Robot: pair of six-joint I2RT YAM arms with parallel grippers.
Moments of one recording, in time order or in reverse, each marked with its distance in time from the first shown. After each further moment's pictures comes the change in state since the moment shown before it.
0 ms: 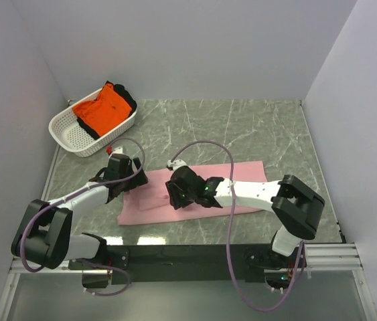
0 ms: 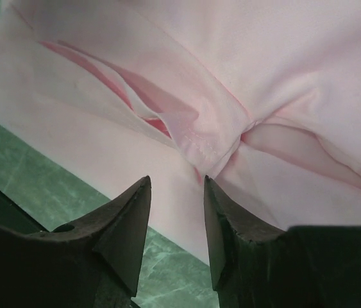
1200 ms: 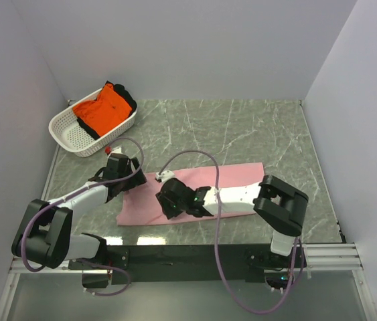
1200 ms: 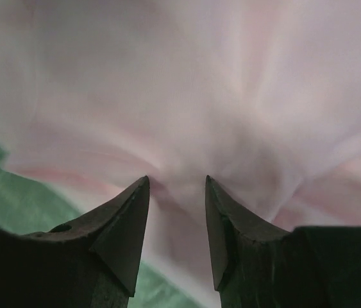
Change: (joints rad) left arm 0.019 0.004 0.002 -0.003 0.003 0.000; right arm 0.089 0.144 0.033 0.119 0.058 -0.045
